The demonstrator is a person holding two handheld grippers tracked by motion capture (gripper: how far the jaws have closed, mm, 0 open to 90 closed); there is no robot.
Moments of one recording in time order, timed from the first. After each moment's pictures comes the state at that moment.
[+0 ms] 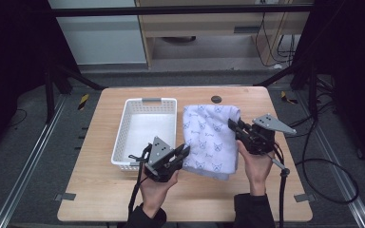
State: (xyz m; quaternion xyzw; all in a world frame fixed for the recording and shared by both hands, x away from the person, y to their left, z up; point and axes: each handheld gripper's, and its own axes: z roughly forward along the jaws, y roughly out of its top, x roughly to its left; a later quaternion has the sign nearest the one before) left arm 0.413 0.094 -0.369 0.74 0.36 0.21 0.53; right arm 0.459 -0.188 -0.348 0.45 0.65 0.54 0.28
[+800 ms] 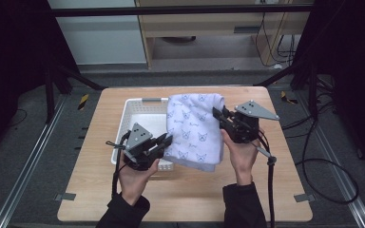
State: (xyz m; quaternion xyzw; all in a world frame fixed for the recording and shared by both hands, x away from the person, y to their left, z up) left arm 0.426 0.141 -0.331 0.74 0.37 0.22 0.51; right arm 0.473 -0.144 -0.315 0.42 0.66 0.55 0.28
